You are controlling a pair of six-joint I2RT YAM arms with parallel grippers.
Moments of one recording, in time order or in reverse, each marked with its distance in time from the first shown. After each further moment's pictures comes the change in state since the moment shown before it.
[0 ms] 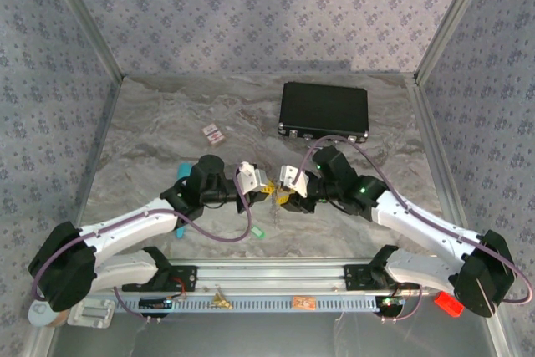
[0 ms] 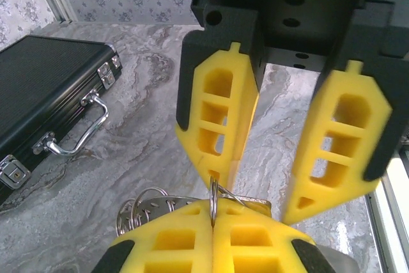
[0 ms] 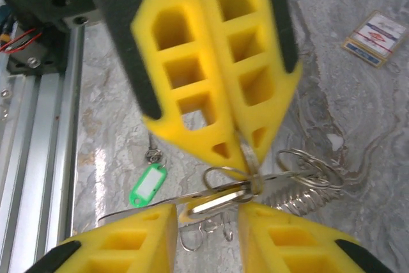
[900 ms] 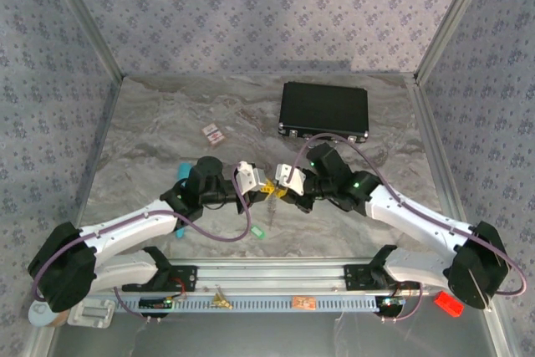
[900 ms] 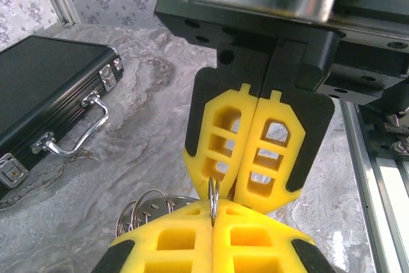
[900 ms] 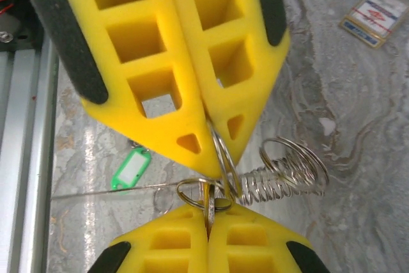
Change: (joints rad) left arm 0.000 -0.007 -0.026 0.049 0.002 -0.040; right arm 0.007 0.076 0.050 -0.064 0.034 -0.058
